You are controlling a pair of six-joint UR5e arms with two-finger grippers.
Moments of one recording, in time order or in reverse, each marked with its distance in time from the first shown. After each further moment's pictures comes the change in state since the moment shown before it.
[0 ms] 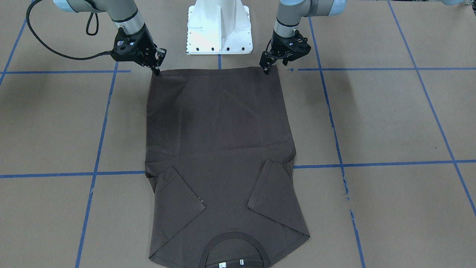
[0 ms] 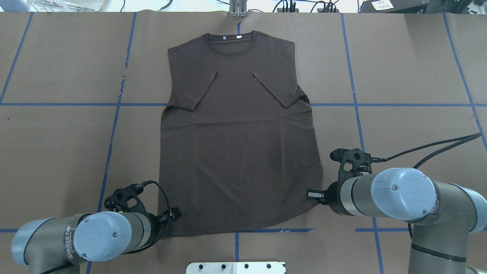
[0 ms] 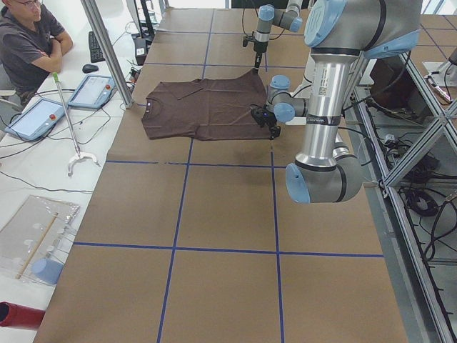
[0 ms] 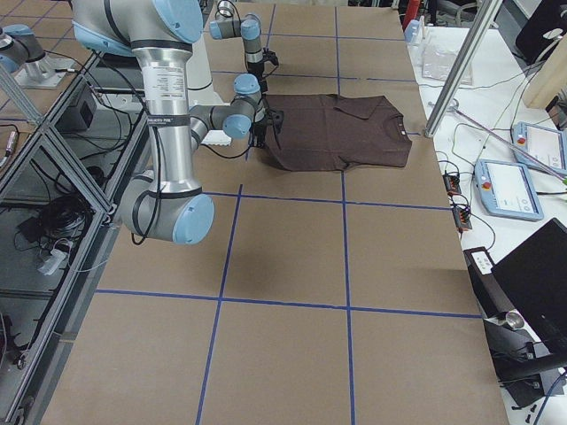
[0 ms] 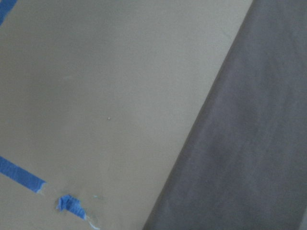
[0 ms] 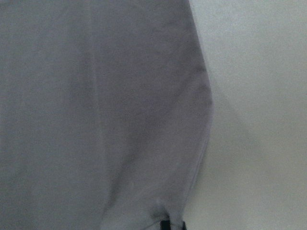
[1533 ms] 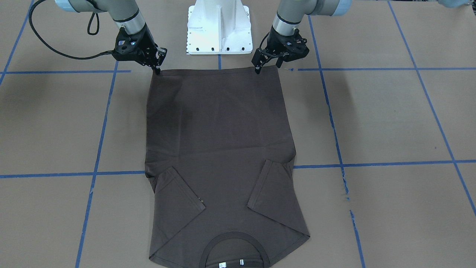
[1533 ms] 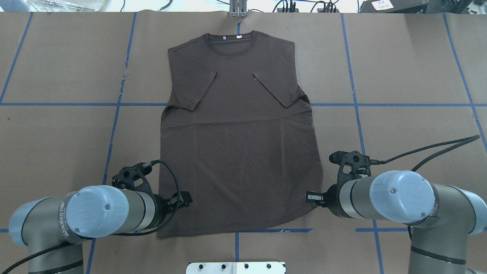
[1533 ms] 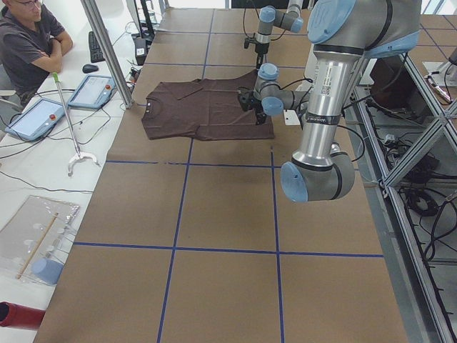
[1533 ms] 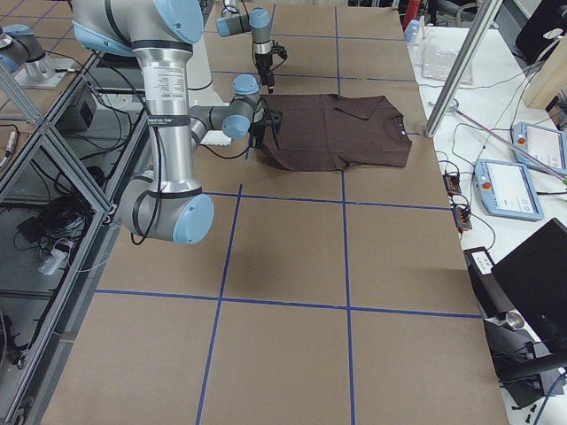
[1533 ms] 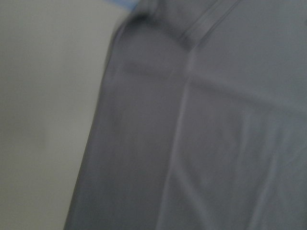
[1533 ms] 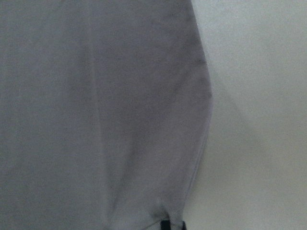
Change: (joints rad) left arm -0.084 -0.057 -0.033 0.012 -0.083 0.097; right arm -0.010 -0.002 0.000 0.000 -0.004 0.002
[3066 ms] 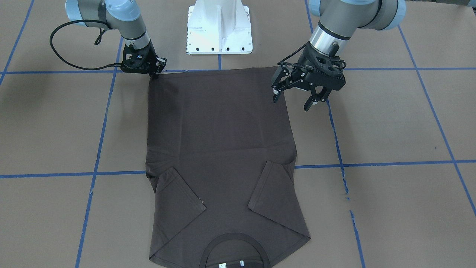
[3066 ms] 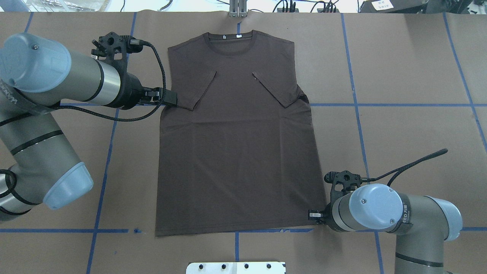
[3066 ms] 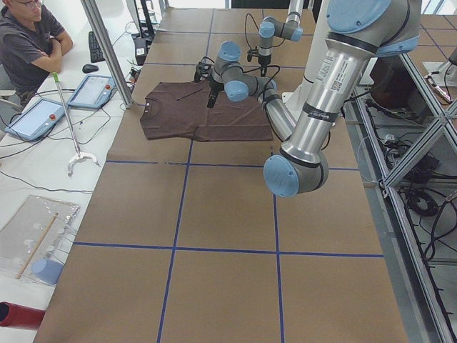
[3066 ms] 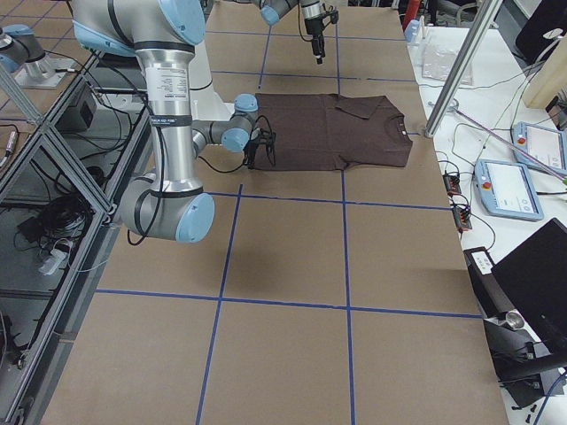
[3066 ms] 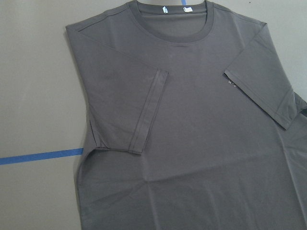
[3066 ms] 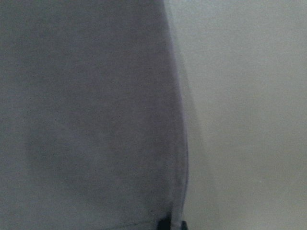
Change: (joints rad) left arm -0.501 -0.168 0.097 -0.102 -0.249 0.838; right arm -0.058 0.001 -0.134 -0.015 0.053 -0.003
